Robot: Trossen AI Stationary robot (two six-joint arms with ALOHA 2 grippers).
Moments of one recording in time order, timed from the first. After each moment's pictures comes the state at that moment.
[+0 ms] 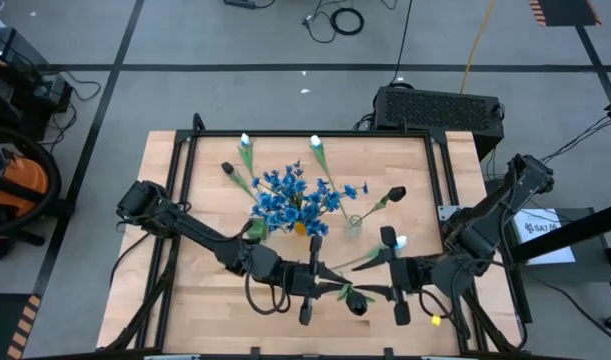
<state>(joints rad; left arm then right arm) -0.45 1.83 1.34 0.62 -0.24 0.37 0.75 1.31 1.24 -0.26 0.62 0.13</state>
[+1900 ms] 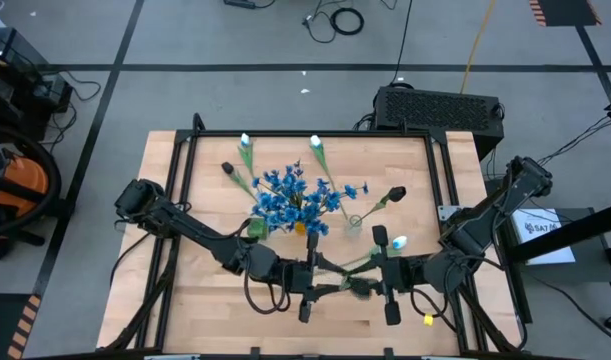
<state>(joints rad) -0.45 1.80 1.34 0.56 -0.30 0.36 0.70 1.35 1.24 -0.13 0.59 0.08</state>
